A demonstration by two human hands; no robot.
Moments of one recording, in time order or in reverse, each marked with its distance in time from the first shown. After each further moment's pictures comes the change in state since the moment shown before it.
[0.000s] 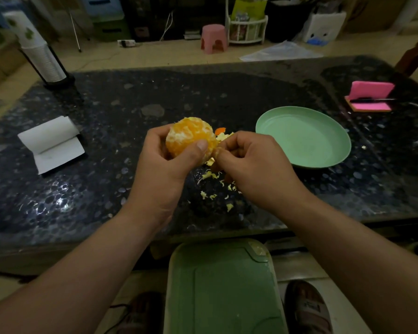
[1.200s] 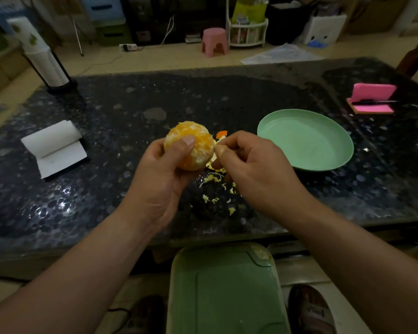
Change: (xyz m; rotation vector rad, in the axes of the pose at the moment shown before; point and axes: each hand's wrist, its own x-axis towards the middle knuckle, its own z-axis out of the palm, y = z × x) left_hand 0.008 0.005 -0.004 -0.271 -0.024 -0.204; right_hand -0.005 -0.005 -0.002 0.019 -0.021 -0.022
